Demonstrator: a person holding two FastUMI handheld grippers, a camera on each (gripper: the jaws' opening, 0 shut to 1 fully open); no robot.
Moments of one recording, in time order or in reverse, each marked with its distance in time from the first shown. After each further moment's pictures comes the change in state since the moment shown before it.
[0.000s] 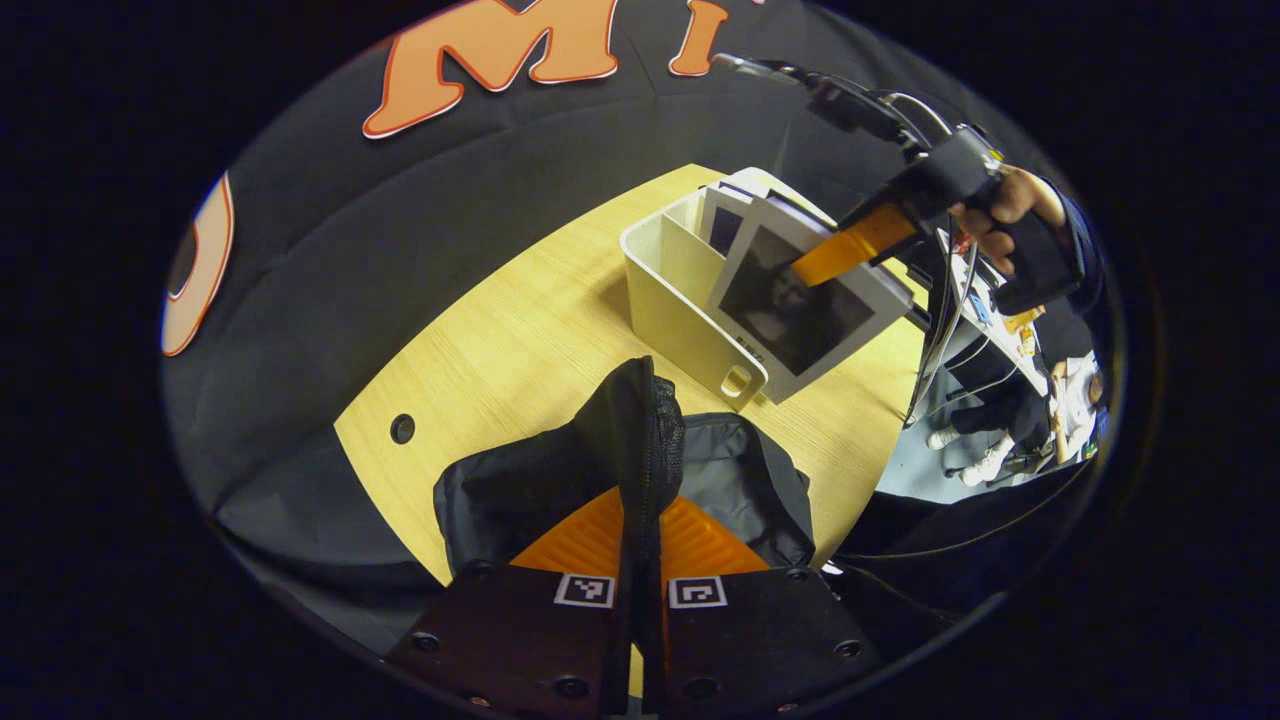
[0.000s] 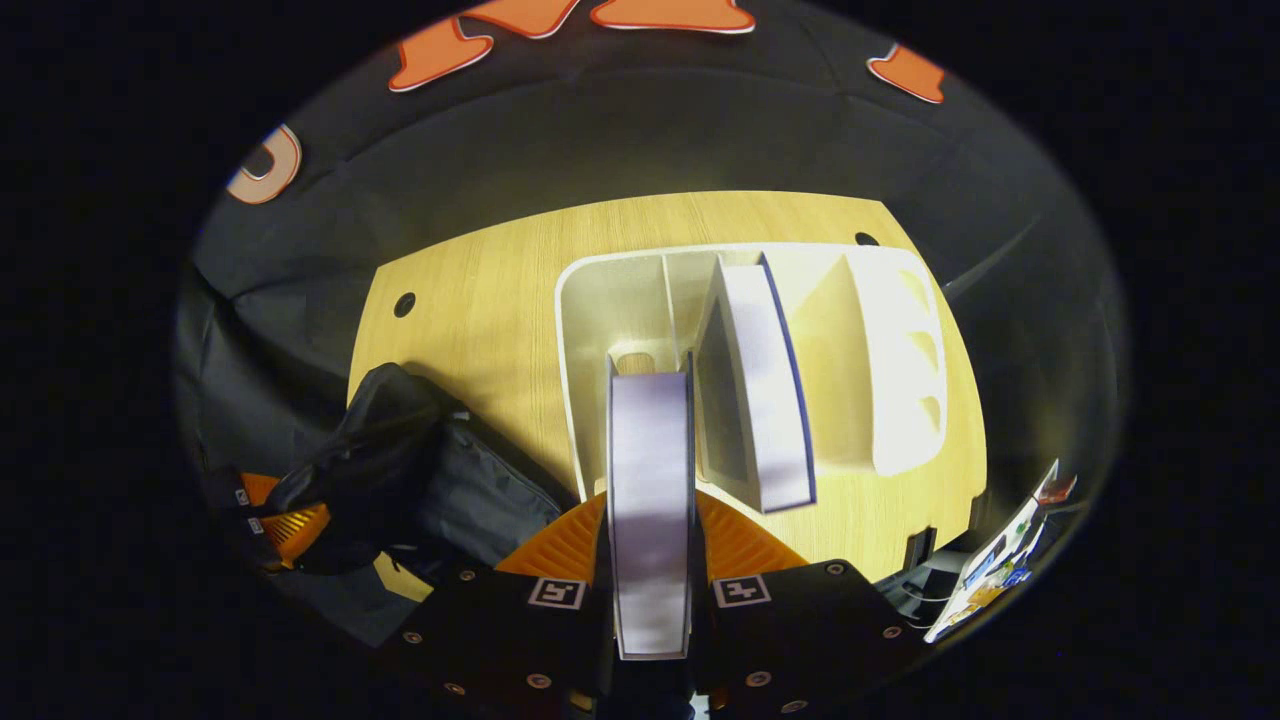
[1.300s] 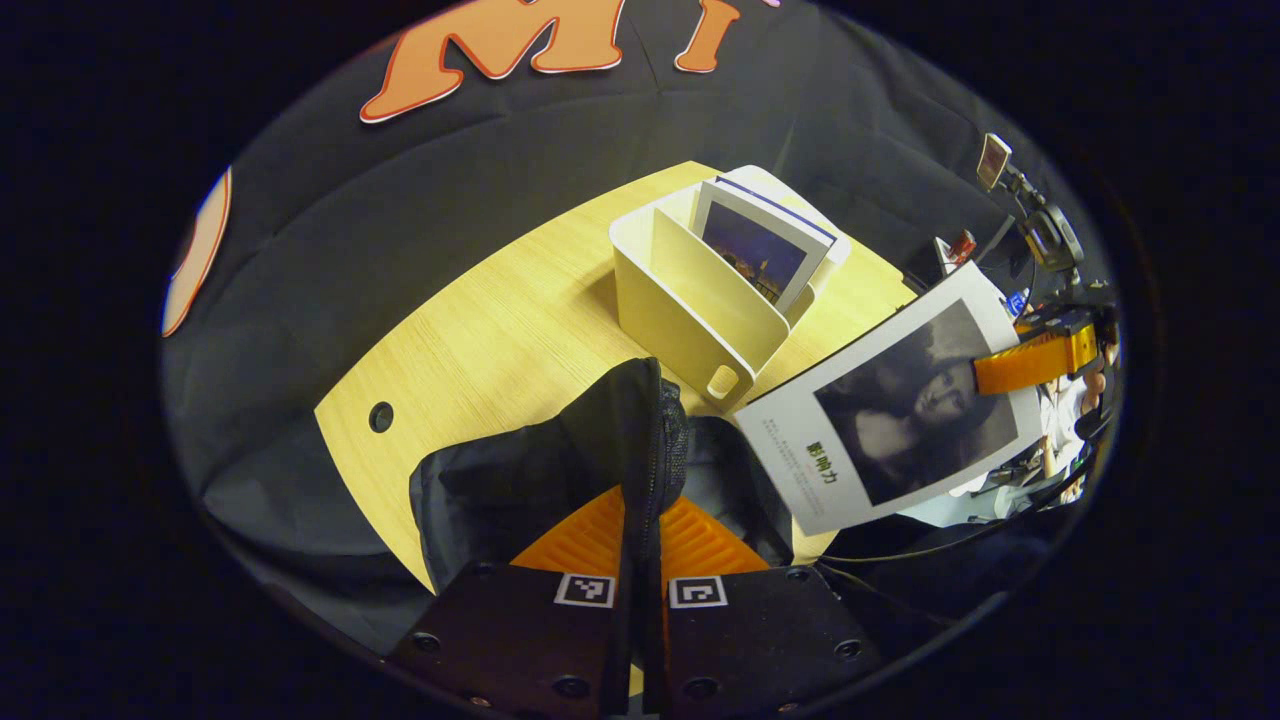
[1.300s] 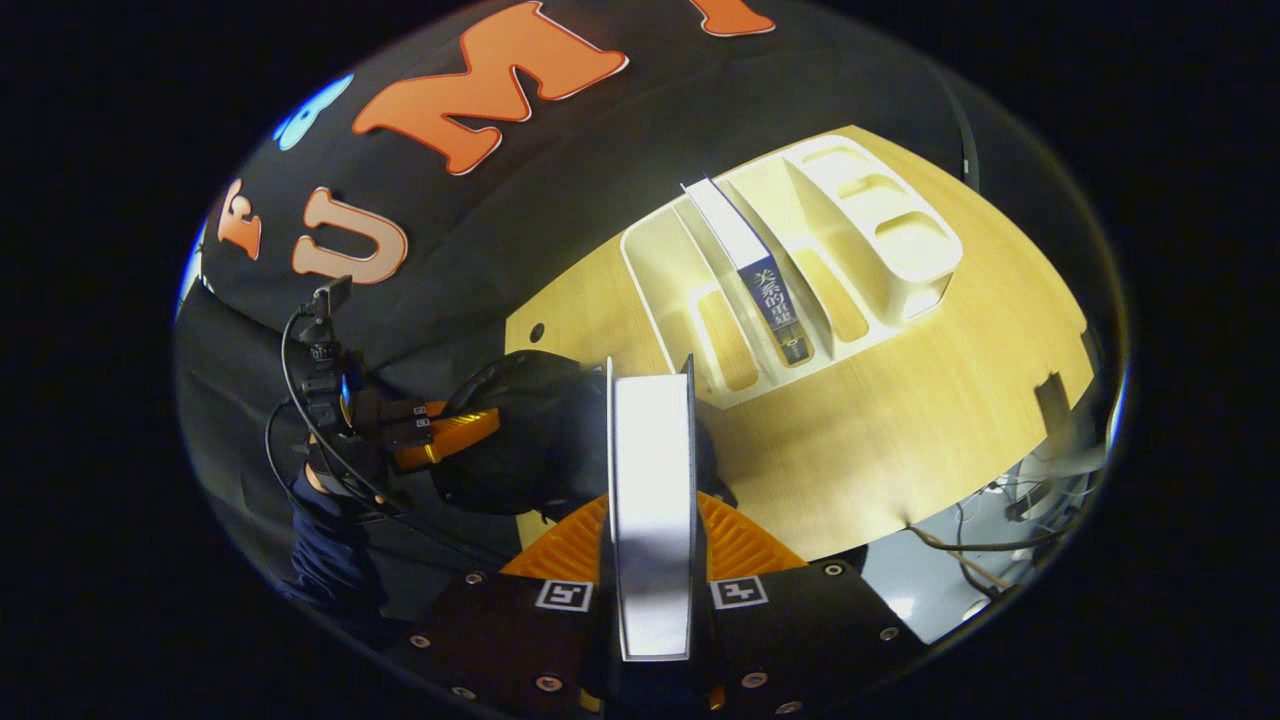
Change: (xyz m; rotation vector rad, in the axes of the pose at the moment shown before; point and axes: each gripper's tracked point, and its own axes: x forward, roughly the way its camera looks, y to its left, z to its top) left arm 0.013 -0.013 -0.002 -0.062 -0.001 -0.029; right arm -0.069 0.032 -0.120 0.307 -0.106 0.482
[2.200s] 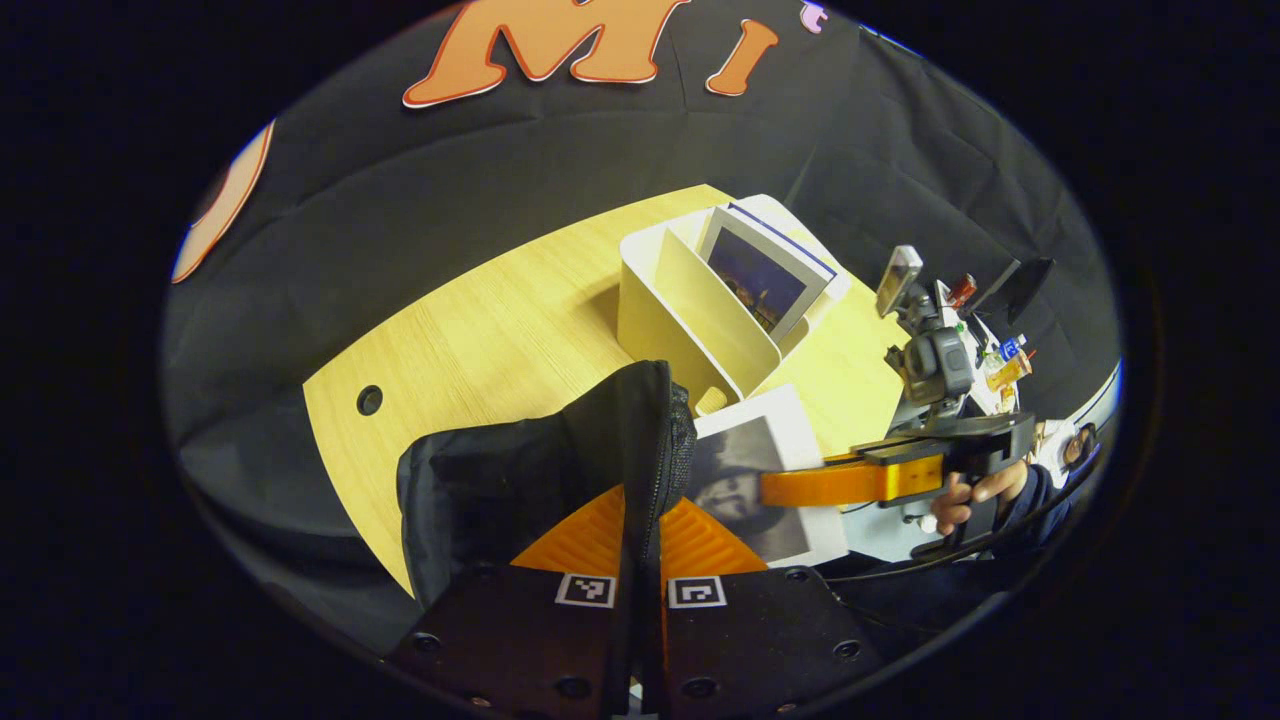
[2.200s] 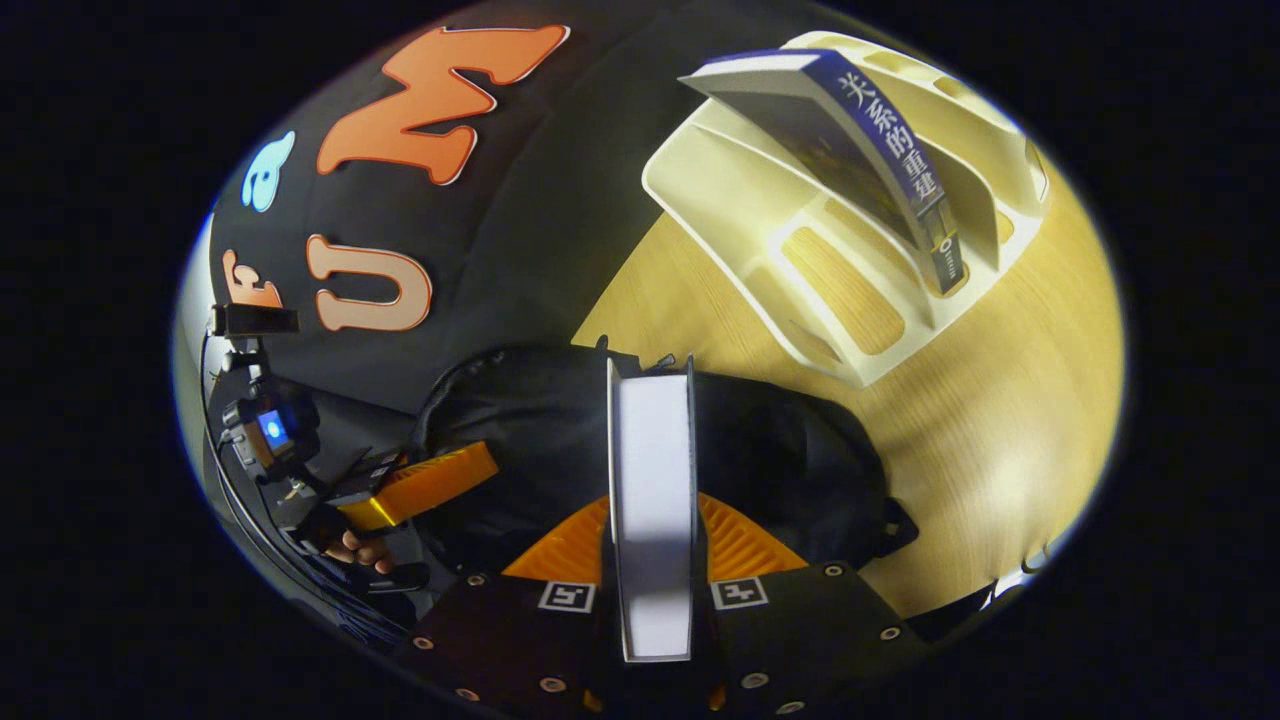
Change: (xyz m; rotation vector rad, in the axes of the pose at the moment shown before) left arm -0.007 -0.009 0.004 -0.093 -0.064 -0.025; right arm 0.164 0.048 -0.026 0.199 -0.022 0.298
